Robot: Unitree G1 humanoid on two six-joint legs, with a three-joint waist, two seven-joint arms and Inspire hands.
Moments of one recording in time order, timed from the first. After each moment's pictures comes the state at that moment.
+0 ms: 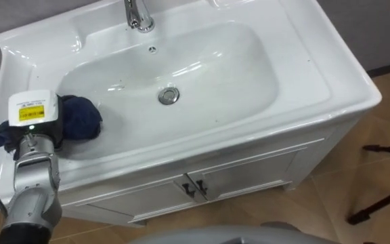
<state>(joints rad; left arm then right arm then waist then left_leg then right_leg) 0.13 0.45 -0.01 0.29 1.26 0.31 0.09 0.16 -0.32 -0.13 1.16 -0.28 0.19 -0.20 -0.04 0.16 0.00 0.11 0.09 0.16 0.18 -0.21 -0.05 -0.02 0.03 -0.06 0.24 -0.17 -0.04</state>
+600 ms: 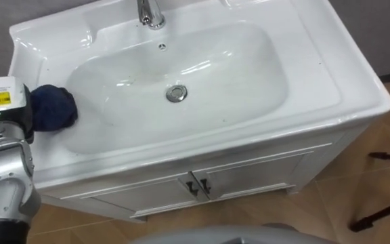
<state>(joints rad) 0.13 0.53 0.04 0.15 1.26 0.38 -0.06 0.21 -0.33 -0.13 1.16 -0.28 0.16 -0.23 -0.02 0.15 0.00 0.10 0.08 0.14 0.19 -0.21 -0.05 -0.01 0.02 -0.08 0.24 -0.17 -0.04</state>
